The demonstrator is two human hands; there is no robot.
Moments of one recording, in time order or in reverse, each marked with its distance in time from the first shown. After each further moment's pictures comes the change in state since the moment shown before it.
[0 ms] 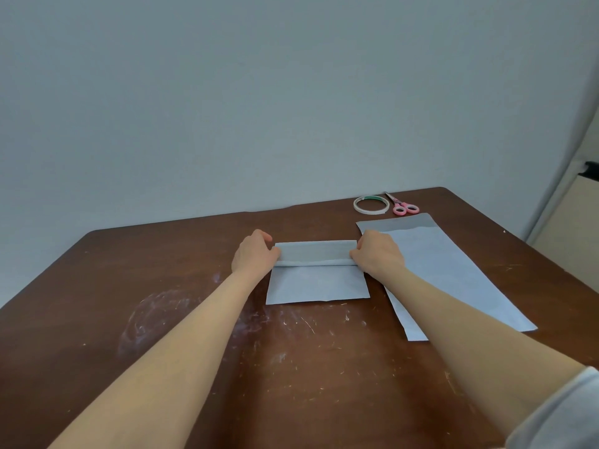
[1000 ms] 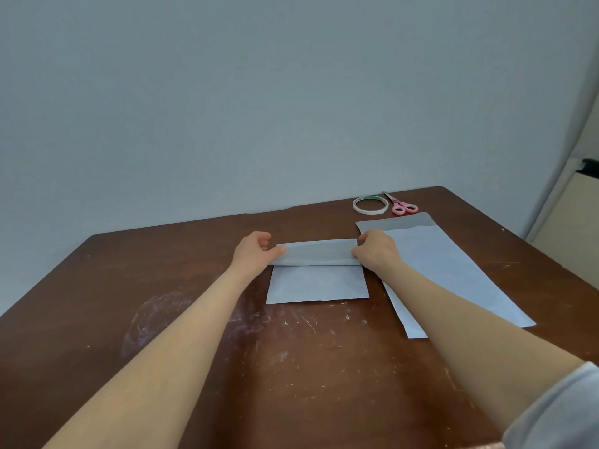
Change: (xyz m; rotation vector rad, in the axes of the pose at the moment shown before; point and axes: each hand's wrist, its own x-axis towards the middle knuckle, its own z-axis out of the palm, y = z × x) left_hand -0.004 -0.004 -0.011 -0.320 -0.087 0.029; right_hand 0.005 0.001 -0.001 0.187 -0.028 0.069
